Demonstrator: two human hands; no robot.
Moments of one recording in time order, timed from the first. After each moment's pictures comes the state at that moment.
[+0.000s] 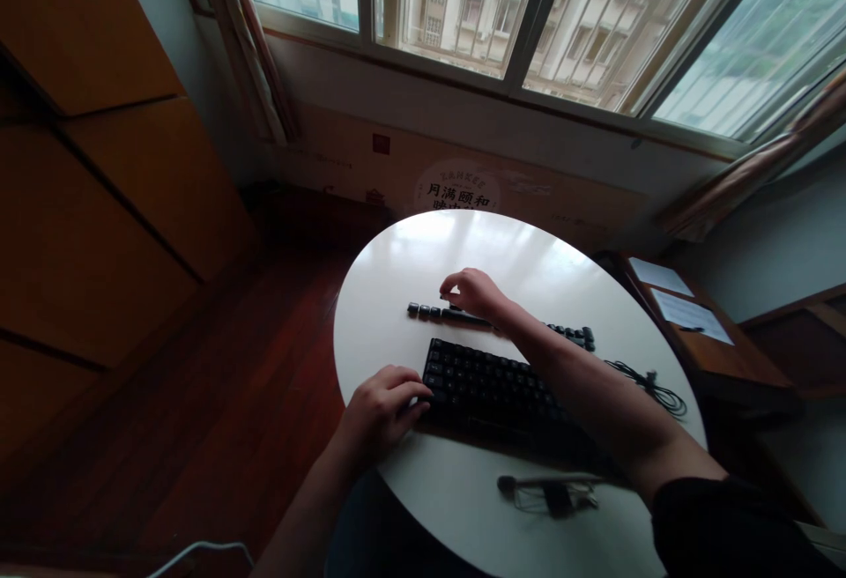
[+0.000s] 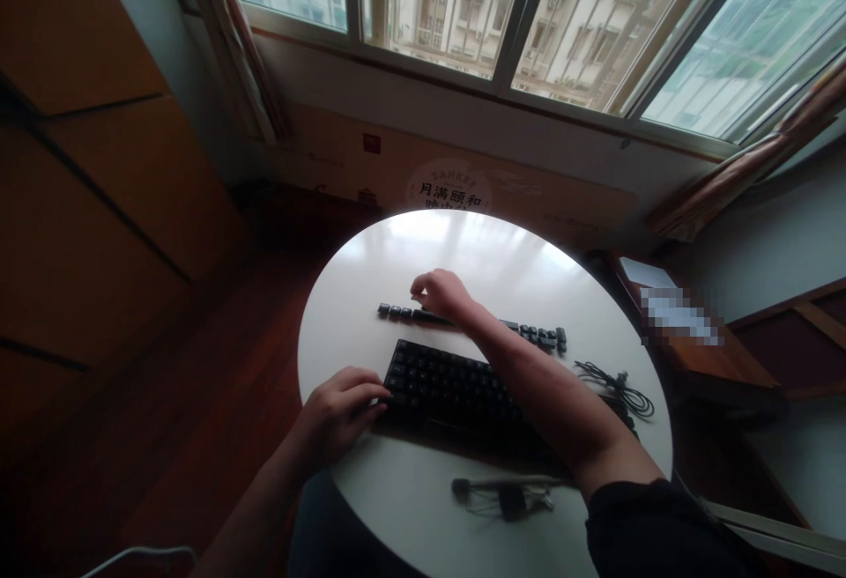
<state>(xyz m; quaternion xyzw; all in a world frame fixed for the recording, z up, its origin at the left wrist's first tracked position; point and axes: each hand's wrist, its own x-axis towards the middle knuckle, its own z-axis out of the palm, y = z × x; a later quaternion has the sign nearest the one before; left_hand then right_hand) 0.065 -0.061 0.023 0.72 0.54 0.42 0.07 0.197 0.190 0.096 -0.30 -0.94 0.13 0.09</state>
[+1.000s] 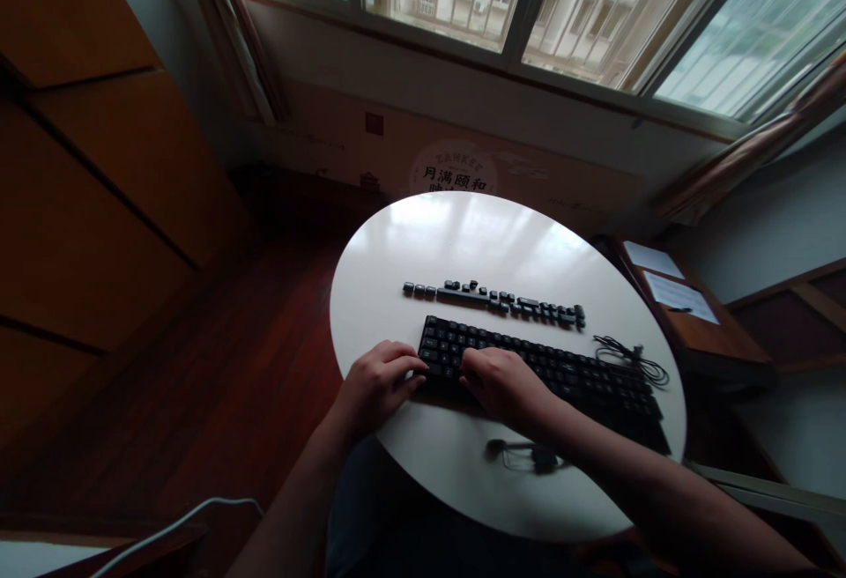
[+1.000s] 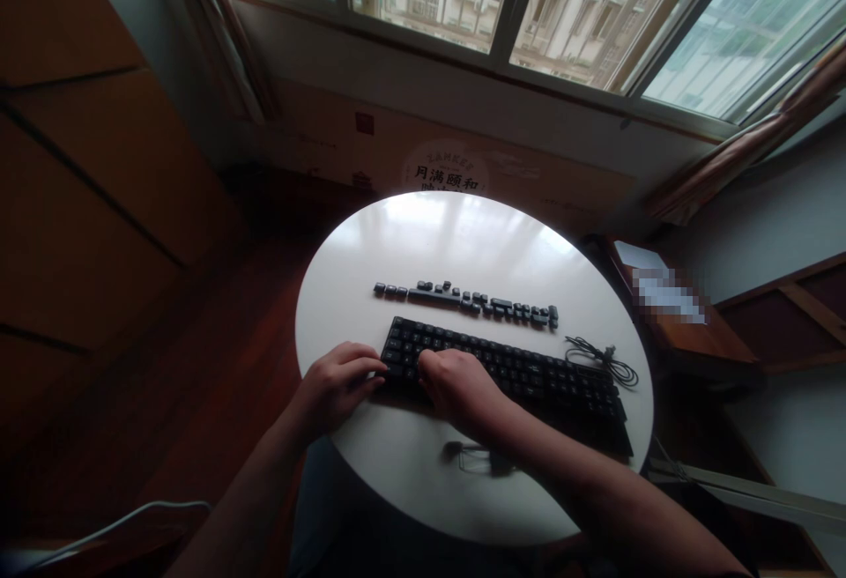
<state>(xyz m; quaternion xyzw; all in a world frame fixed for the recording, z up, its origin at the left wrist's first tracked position) 0.067 -0.060 0.024 0.73 0.55 0.41 0.06 0.301 0.039 0.076 -0.28 -0.95 0.14 0.07</state>
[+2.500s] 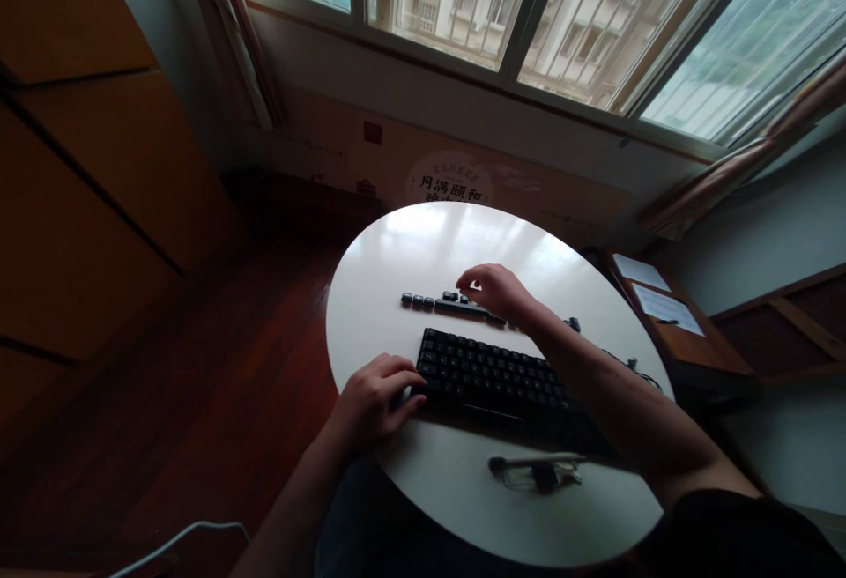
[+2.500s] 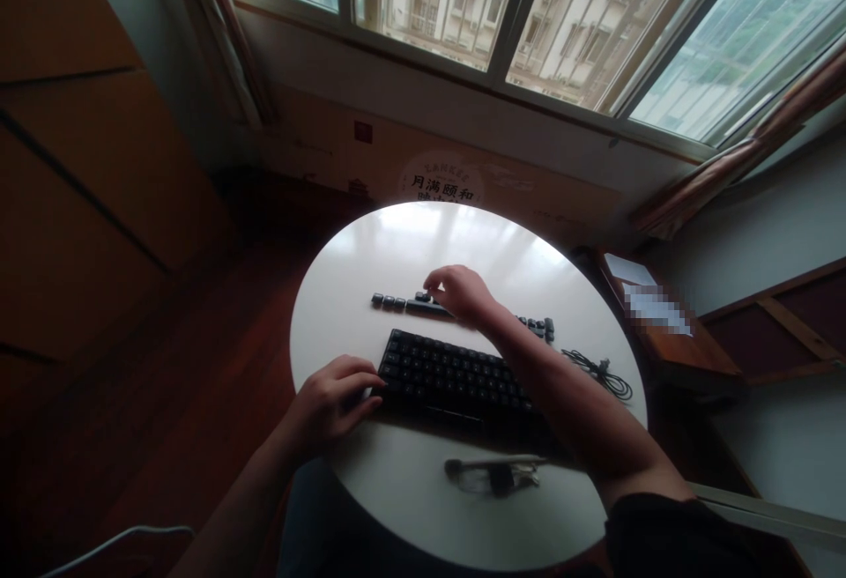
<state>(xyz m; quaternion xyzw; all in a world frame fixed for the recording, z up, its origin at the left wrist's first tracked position) 0.063 -0.061 0.025 0.73 0.54 0.41 0.10 0.240 0.164 0.128 -0.34 -0.93 0.12 0.09</state>
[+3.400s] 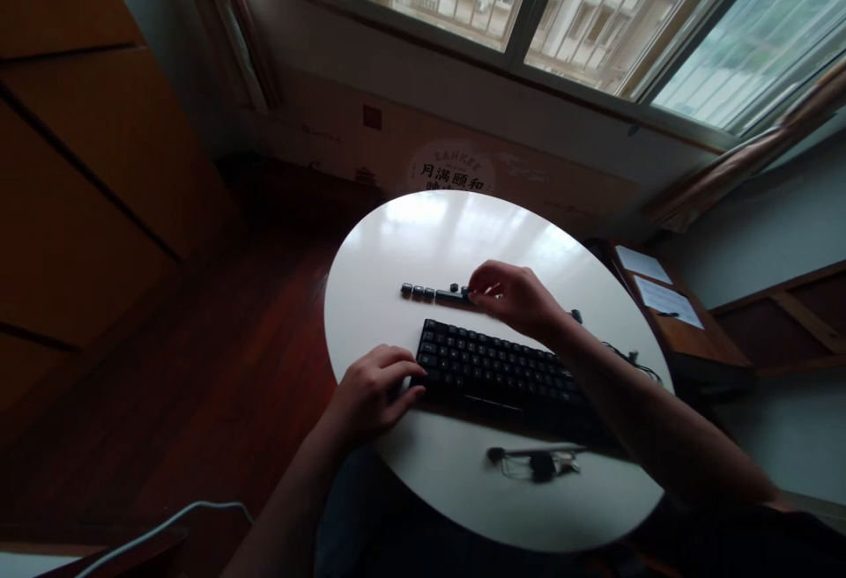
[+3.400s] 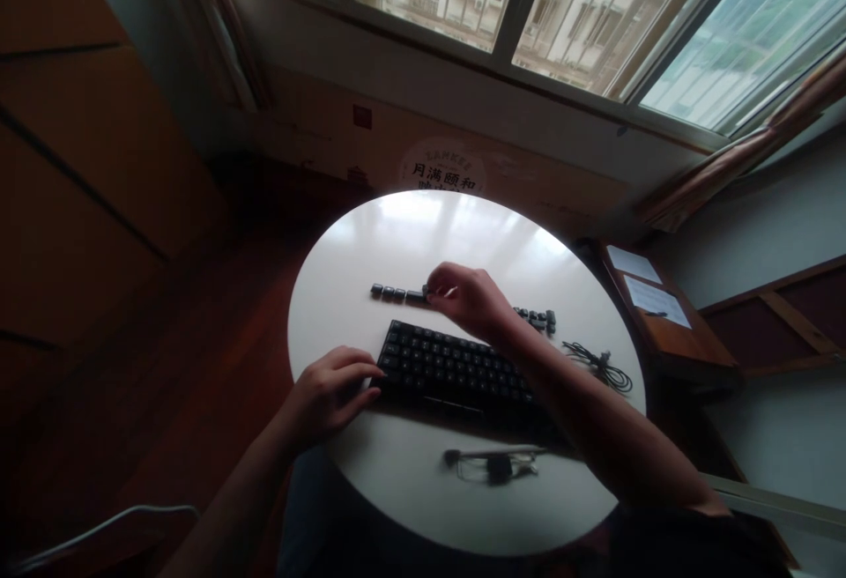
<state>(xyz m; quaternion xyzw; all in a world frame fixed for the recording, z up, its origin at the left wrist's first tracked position) 0.063 -0.062 0.027 0.73 0.54 0.41 0.12 0.269 0.131 0.137 -0.28 -0.89 0.29 0.21</state>
